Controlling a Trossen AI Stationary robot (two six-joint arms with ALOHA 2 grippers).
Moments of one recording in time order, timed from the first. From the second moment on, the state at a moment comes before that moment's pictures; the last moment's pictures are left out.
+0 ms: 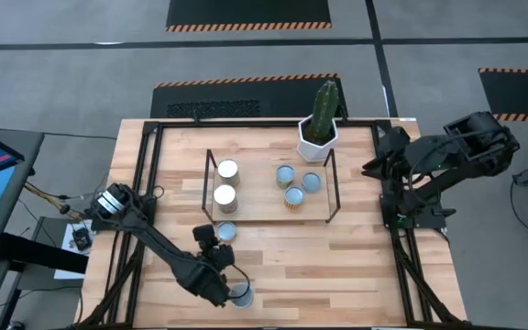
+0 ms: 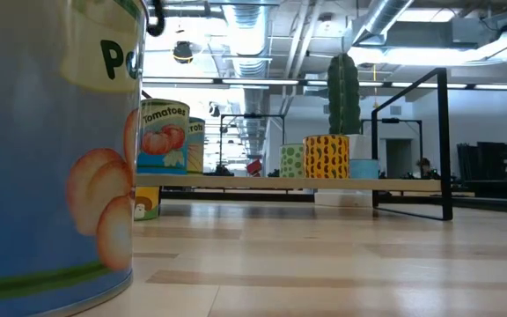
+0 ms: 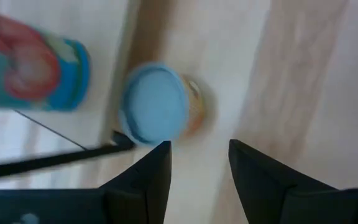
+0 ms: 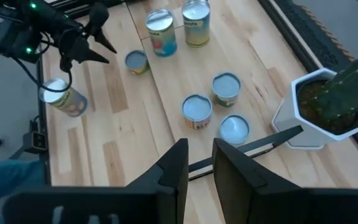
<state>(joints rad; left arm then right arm) -0.68 1.93 1.34 -1.12 -0.58 -0.94 0.33 1.18 1.88 -1.57 0.36 0.58</state>
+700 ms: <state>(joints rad) -0.36 1.92 1.34 -0.93 -0.34 -0.77 0.34 1.18 1.88 -1.57 0.37 0.53</state>
